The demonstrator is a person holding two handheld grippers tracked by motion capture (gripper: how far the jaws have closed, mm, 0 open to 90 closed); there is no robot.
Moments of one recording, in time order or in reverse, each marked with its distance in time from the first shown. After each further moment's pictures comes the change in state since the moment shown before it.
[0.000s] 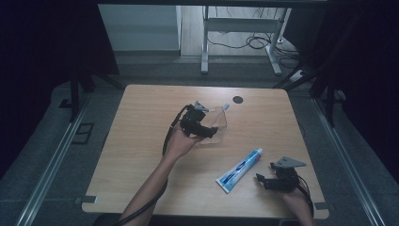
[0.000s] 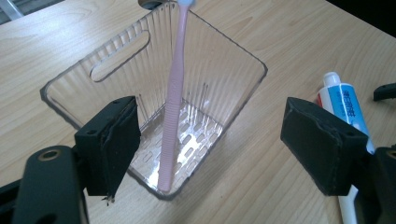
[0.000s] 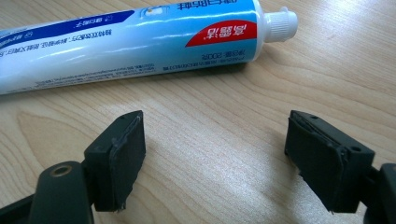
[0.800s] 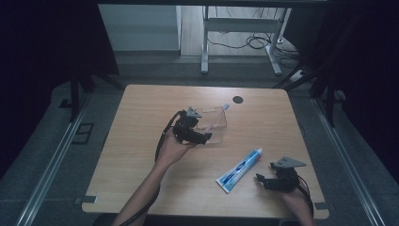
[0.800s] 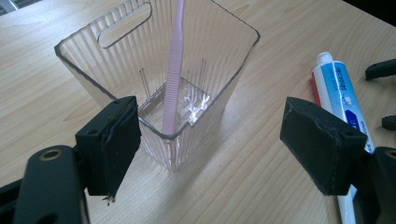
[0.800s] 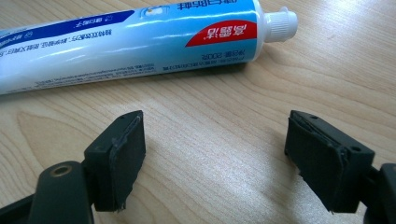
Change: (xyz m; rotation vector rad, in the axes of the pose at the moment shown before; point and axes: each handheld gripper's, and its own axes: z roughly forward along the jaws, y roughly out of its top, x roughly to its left) left arm -0.001 -0.023 -0.020 -0.008 -0.002 0.011; right arm 0.000 0.000 0.000 0.000 0.000 0.000
